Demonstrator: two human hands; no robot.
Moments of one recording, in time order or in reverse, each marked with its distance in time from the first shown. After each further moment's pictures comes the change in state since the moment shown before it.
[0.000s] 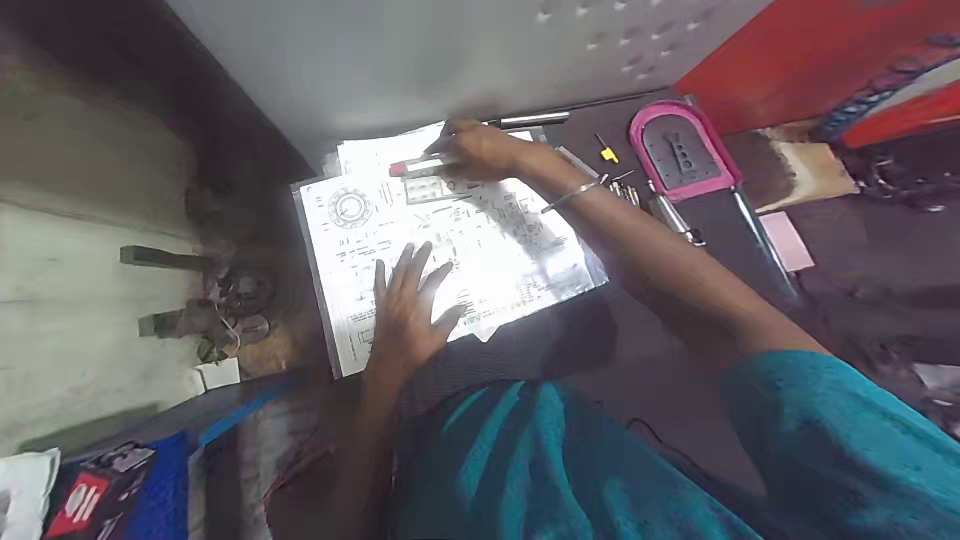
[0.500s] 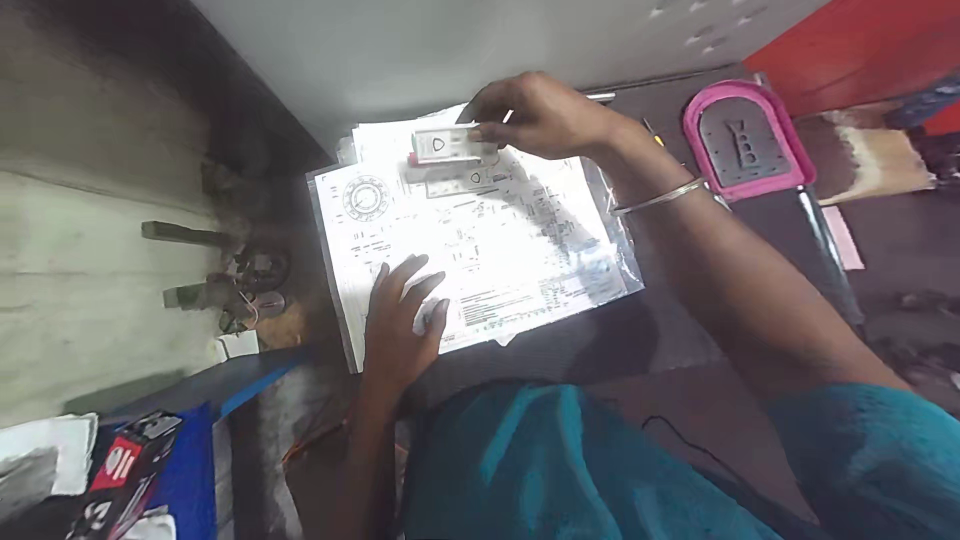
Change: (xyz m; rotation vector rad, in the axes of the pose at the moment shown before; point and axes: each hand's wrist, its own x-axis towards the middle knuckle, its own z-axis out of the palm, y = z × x) left_hand -0.019 -0.012 -0.022 -0.274 0.247 -0.068; right_hand -0.023 -0.011 -0.038 0.397 0.141 -0.135
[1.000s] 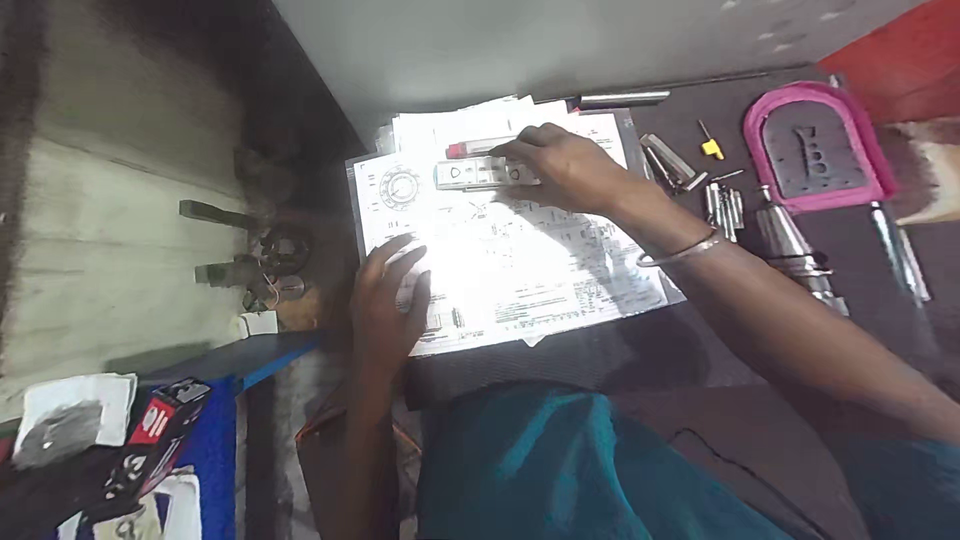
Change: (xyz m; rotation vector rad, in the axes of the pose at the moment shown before) left_hand 0.010 -0.022 -0.040 0.063 0.156 -0.073; right_hand -0.019 0.010 0.061 -0.481 -0.029 0.066
